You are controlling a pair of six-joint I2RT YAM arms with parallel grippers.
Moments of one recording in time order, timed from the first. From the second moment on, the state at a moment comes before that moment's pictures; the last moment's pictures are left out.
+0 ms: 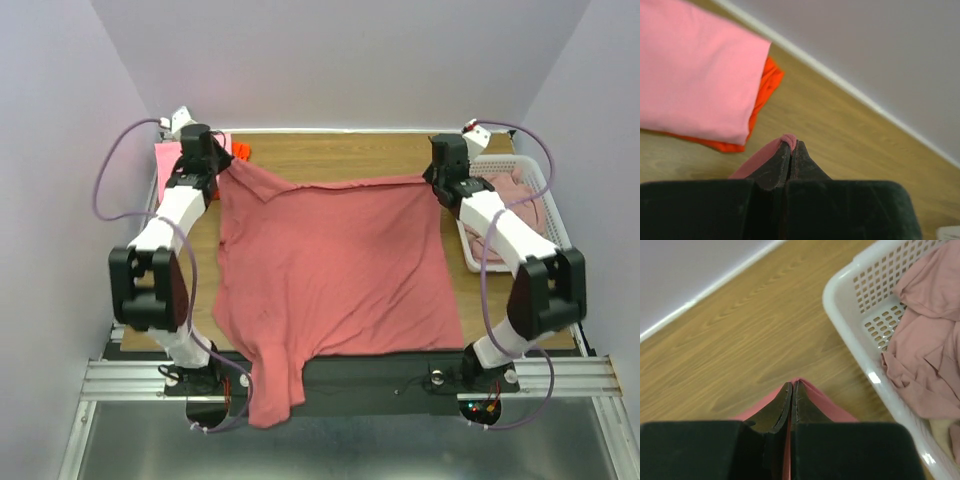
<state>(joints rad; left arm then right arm) -0.06 1.51 1.27 -0.04 -0.16 -0.63 0.30 1.49 1.24 -0.23 0.57 0.61</state>
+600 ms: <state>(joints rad) -0.07 1.93 1.51 0.07 -0.15 -0.55 0.17 1.99 1.57 -0.07 0.41 0.55</state>
